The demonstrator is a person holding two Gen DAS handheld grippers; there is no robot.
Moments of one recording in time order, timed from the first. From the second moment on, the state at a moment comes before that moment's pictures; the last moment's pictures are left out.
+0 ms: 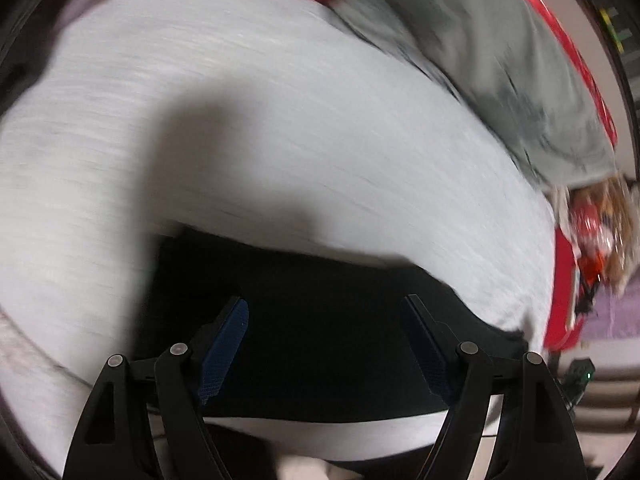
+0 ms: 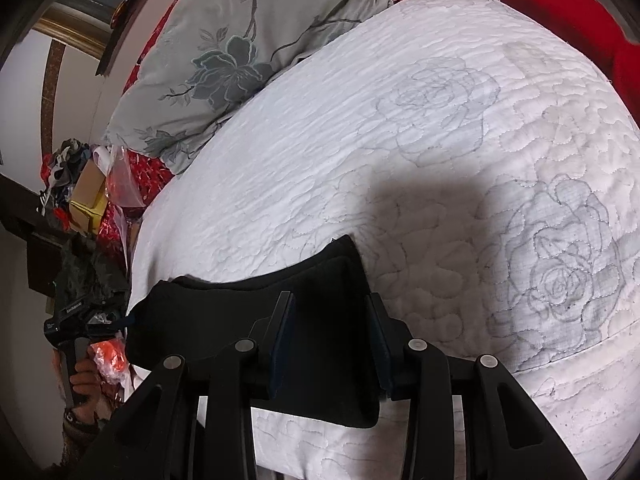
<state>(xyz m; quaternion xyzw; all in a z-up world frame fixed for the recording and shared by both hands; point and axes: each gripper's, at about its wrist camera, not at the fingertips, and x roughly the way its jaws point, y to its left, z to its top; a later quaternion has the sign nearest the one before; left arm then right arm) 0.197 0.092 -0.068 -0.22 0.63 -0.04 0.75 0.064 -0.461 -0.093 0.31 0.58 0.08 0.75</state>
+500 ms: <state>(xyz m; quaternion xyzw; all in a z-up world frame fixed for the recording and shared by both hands) 0.189 0.151 -0.131 -0.23 0.66 -0.06 0.72 0.080 -0.453 -0.097 0.32 0.58 0.05 0.75</state>
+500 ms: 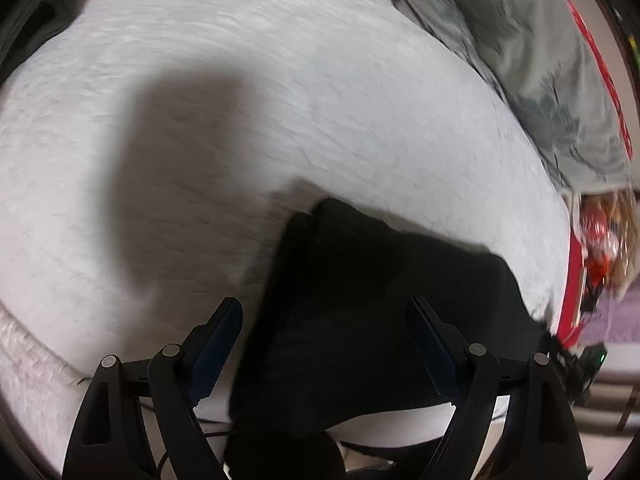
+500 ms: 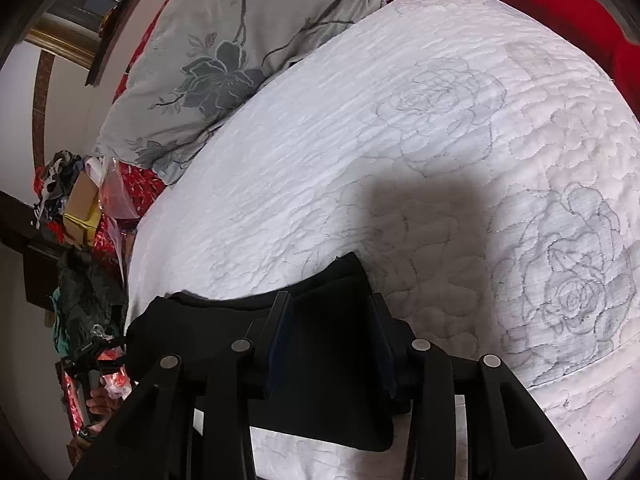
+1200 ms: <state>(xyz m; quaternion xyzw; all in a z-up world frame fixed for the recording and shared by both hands) 0.182 0.155 -0.159 -0.26 0.64 0.00 0.72 0.101 -0.440 -0.100 0.19 0.61 0.02 0.77</state>
